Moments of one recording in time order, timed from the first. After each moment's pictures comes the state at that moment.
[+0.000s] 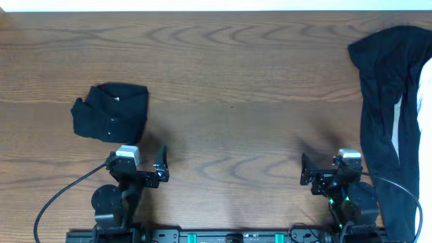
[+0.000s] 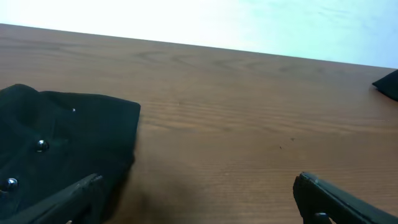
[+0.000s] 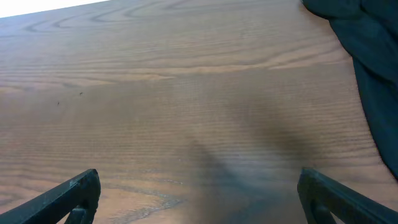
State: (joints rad) left arm 0.04 0.01 0.11 -0.34 0.26 -0.14; right arm 0.10 0.01 0.15 -0.58 -0.03 0.19
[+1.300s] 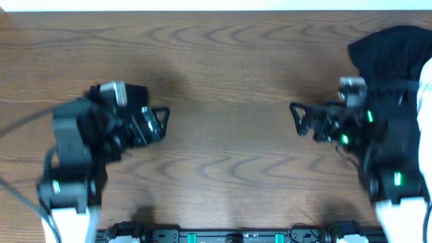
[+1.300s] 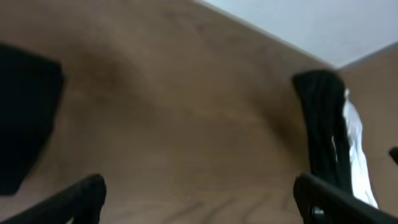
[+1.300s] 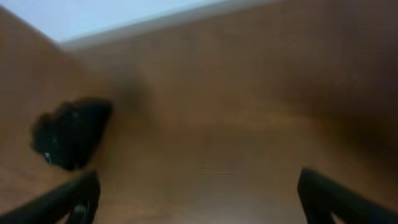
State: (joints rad) left arm 0.04 0.96 1.11 -0.91 0.48 -0.35; right arm 0.10 0.97 0.98 -0.65 -0.37 0.30
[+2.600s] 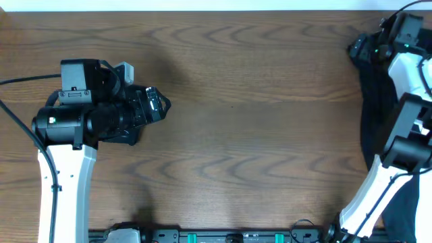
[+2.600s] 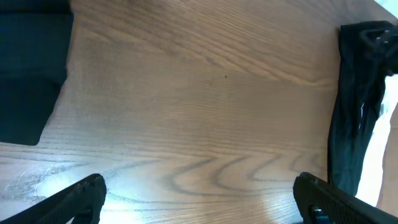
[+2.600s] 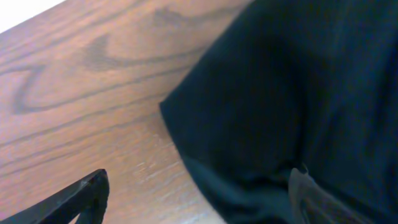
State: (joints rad) left arm 0.04 1.26 1.36 -1.18 0.46 -0.28; right arm -0.32 2.27 1.77 -0.41 -0.14 0.17
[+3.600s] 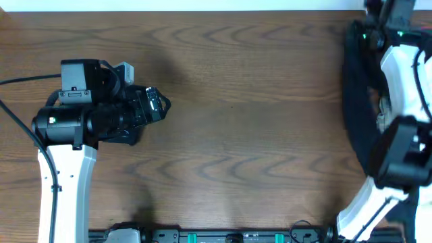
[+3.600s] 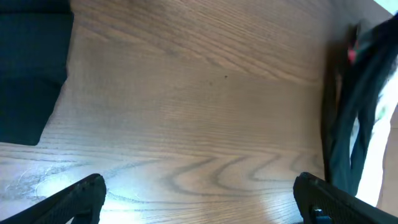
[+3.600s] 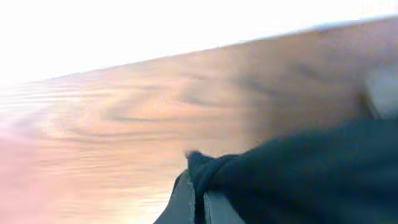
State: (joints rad) left arm 0.04 1.26 1.36 -1.18 0.46 -0.28; right arm -0.13 1.97 1.77 -0.56 -0.26 0.12
